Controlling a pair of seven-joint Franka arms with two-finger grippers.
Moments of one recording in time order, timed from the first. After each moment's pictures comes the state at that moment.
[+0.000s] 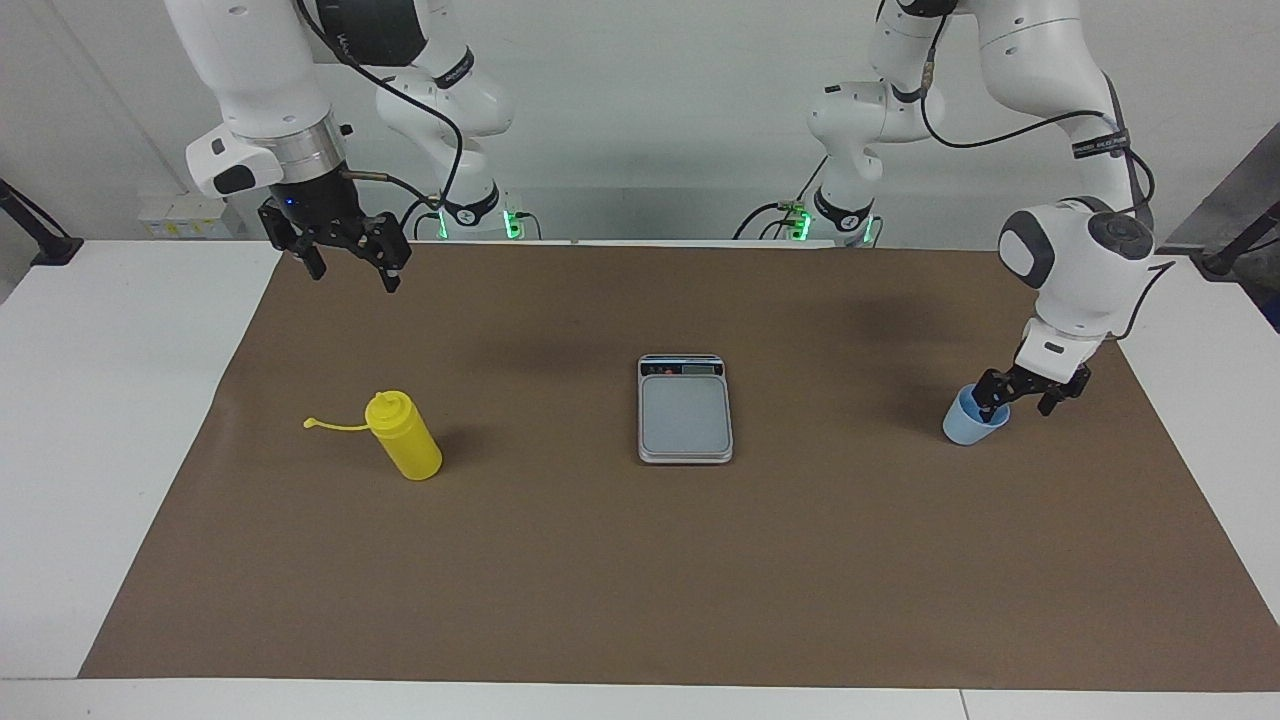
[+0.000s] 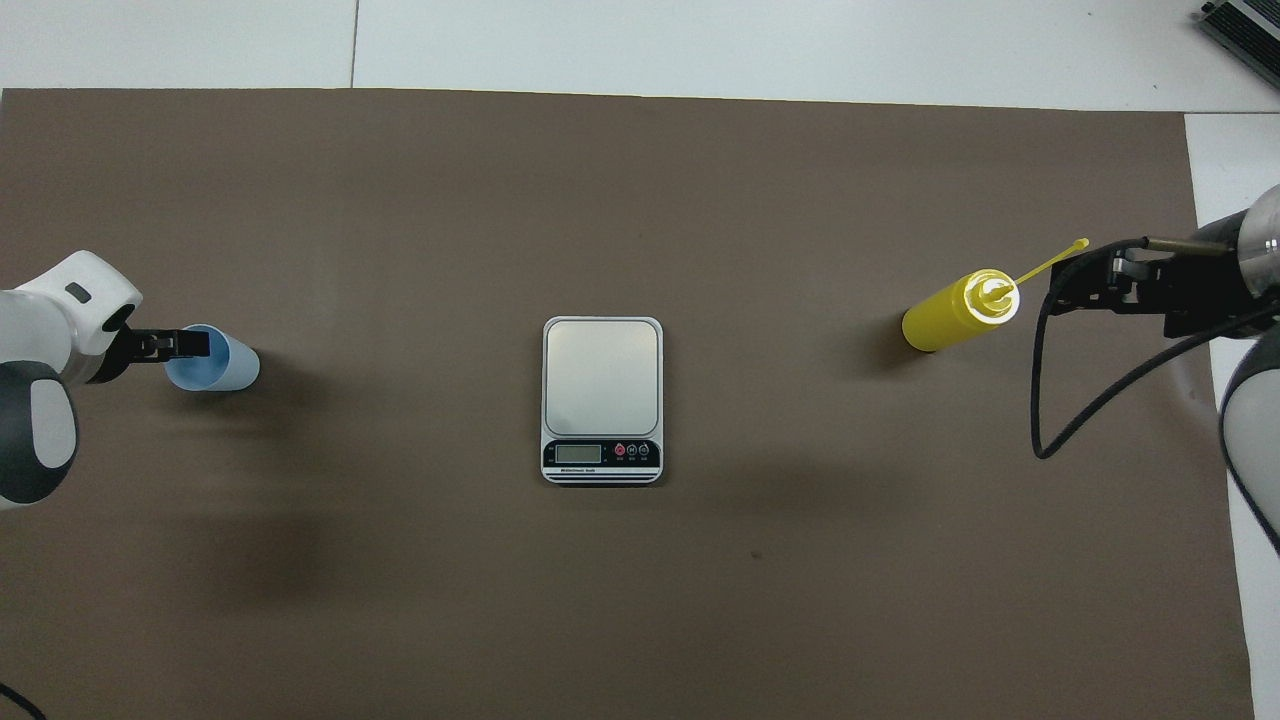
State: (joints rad) left arm -0.05 0.13 0.18 -2.17 0.04 2.45 0.09; right arm -0.05 0.01 0.11 -1.56 -0.03 1.61 0.27
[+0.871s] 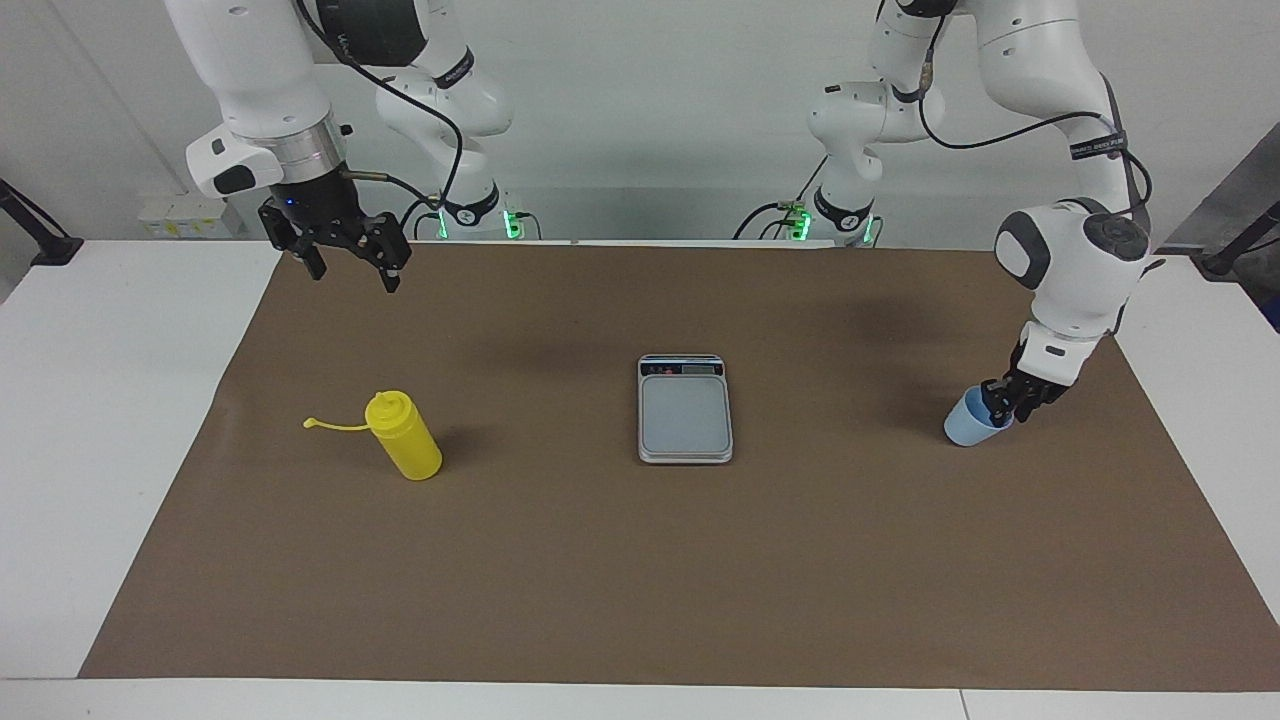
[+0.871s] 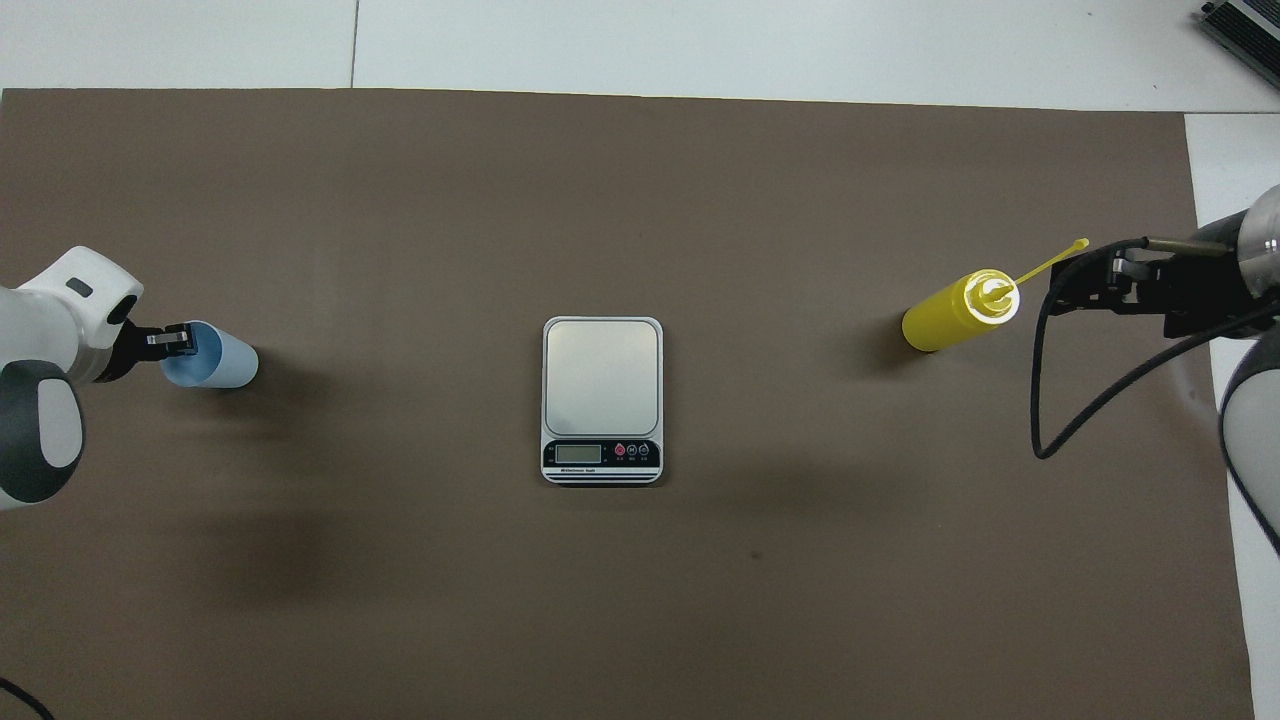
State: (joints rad) left arm -0.05 0.13 0.17 -2.17 0.04 2.45 -0.03; right arm -0.05 0.01 0.11 -1.56 -0.03 1.61 0.27
